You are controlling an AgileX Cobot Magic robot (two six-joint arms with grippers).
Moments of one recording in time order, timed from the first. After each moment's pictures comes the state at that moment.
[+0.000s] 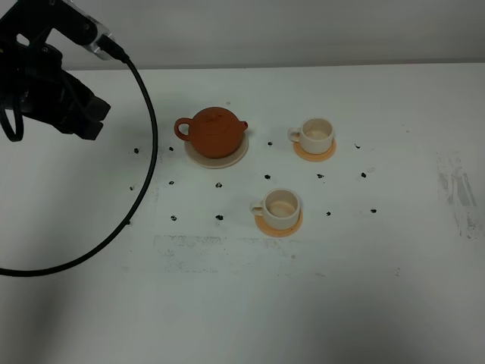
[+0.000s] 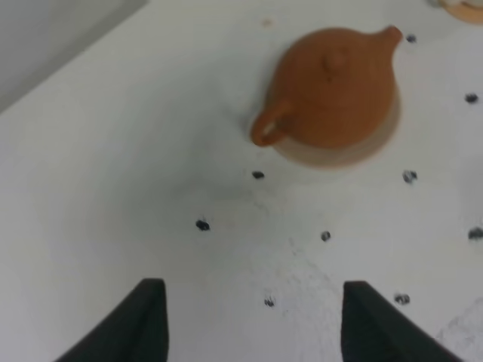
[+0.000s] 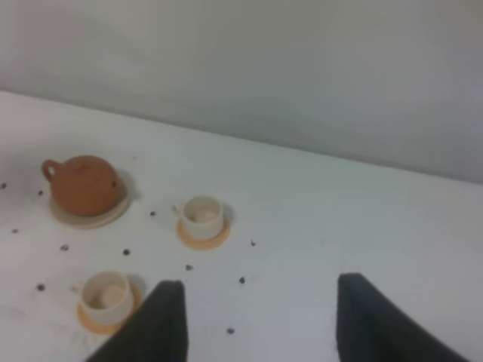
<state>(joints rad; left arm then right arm) -0.15 1.53 -1.19 -0.40 0.57 0.85 0.12 0.55 -1.01 0.28 0.99 -0.28</state>
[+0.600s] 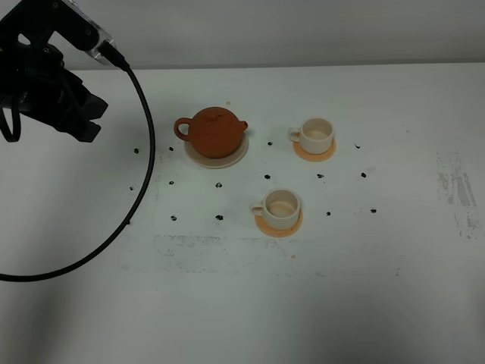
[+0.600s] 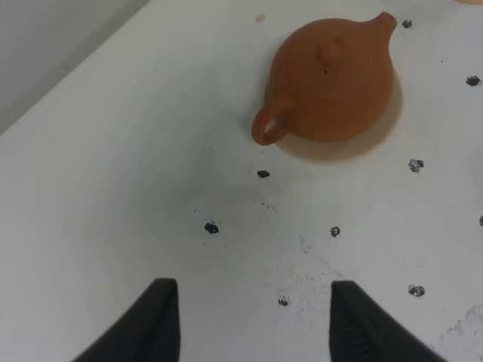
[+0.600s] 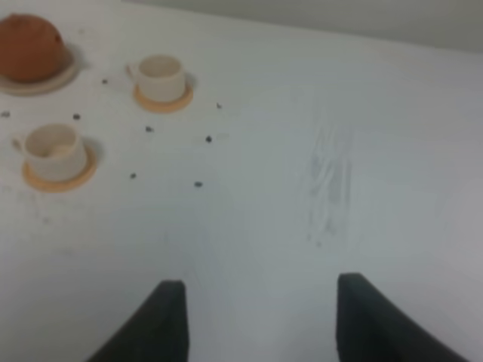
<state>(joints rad) -0.15 1.53 -1.19 -0.40 0.56 0.91 0.12 0.05 -0.54 0.15 1.06 -0.21</state>
